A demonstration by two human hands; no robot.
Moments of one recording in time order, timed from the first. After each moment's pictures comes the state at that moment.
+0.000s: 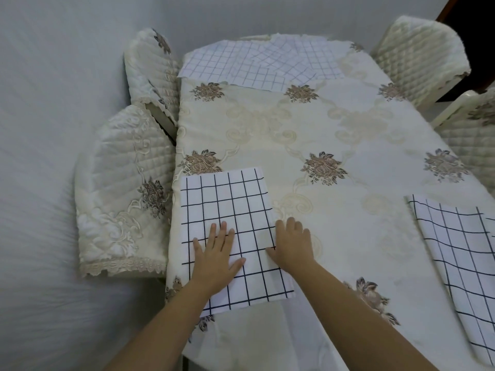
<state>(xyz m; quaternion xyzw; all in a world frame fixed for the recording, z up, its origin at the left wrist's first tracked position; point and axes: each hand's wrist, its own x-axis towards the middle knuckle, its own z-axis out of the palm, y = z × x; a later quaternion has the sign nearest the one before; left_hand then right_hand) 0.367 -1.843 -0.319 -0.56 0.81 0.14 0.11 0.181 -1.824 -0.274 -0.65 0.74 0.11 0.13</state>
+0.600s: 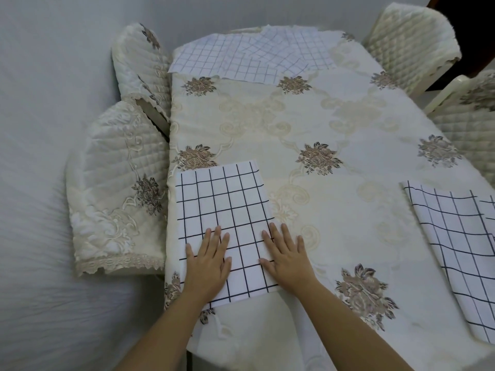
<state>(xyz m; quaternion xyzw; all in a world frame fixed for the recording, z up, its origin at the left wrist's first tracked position) 0.385 -1.821 -0.329 -0.56 0.82 0.13 0.06 0.180 -1.780 -0.337 -0.68 0.72 0.04 0.16</state>
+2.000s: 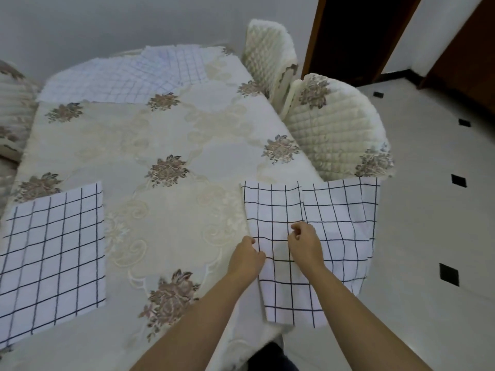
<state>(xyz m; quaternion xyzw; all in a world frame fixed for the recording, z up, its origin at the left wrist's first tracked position) -0.074 -1.689 -0.269 -0.59 0.64 0.49 -0.01 -0.203 -1.645 -0.280 -0.31 0.85 -0.32 0.28</state>
